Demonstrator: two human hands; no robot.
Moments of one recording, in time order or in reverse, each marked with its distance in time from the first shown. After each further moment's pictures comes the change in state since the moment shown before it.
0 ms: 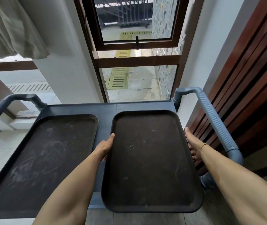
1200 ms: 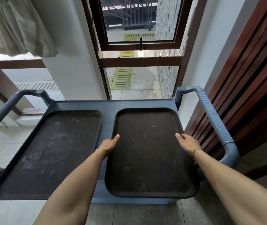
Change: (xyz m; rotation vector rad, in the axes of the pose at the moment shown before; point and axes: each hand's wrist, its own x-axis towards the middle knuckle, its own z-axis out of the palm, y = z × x) left_hand -0.013 -0.025 0.004 0.039 0.000 0.147; right_hand 0.007 0.033 0.016 -0.544 0.281 -0.442
